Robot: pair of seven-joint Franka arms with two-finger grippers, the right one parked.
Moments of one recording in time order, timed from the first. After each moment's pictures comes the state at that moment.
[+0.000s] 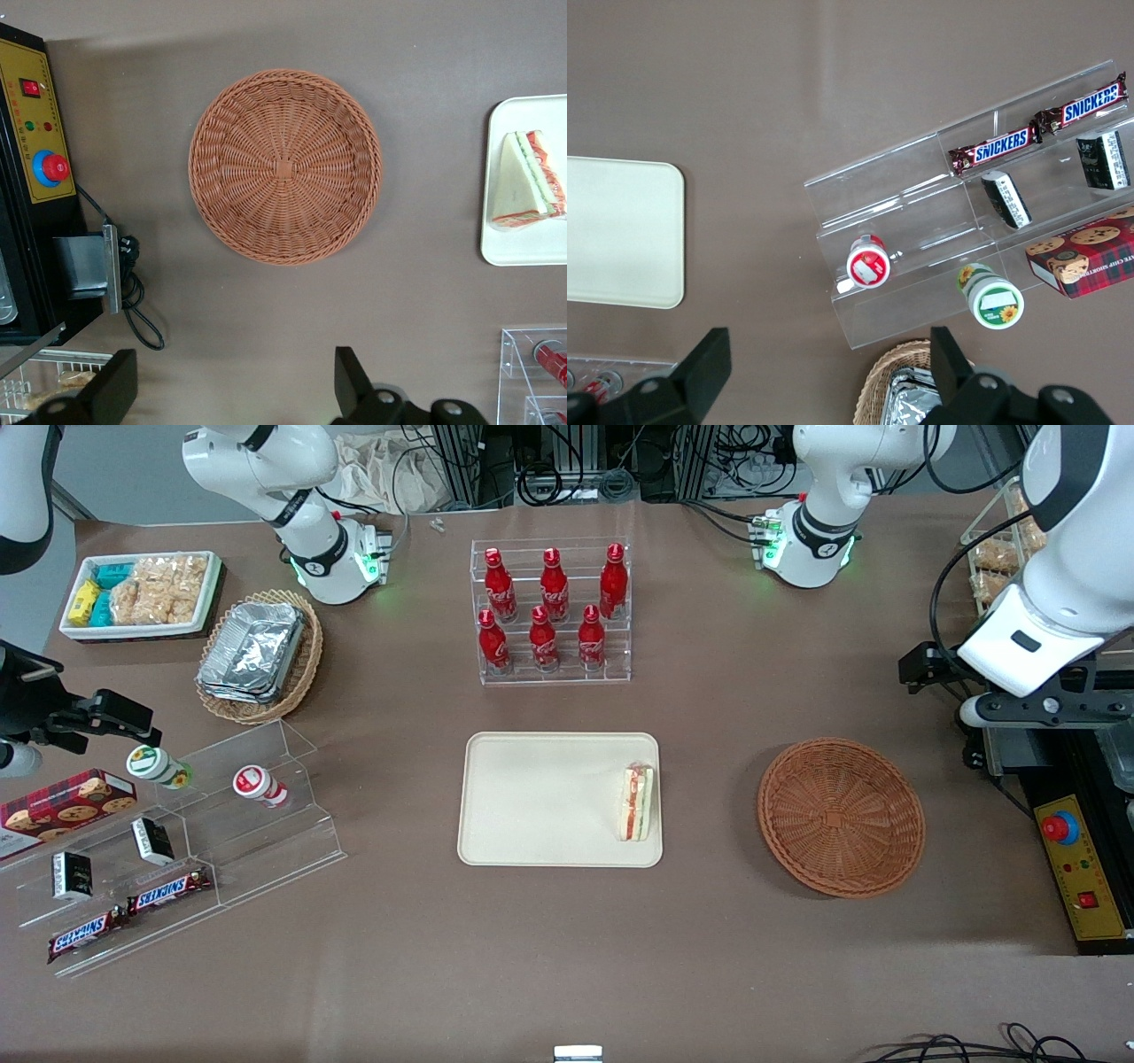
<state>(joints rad) -0.11 0.04 -0.07 -1.56 0.10 1.55 -0.10</state>
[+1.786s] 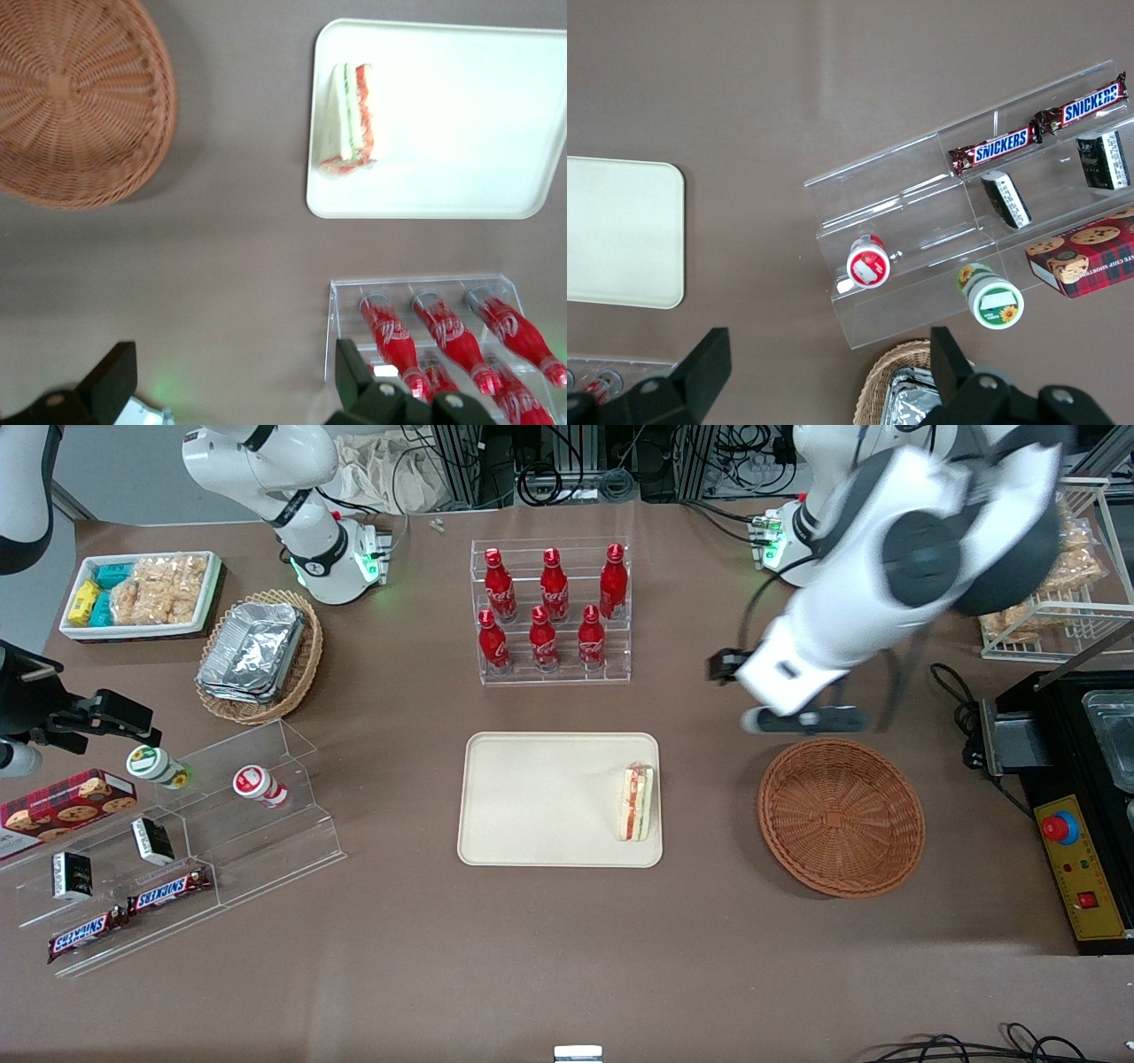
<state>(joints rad) -0.29 0.20 -0.23 -1.56 -0.09 1.60 -0.49</state>
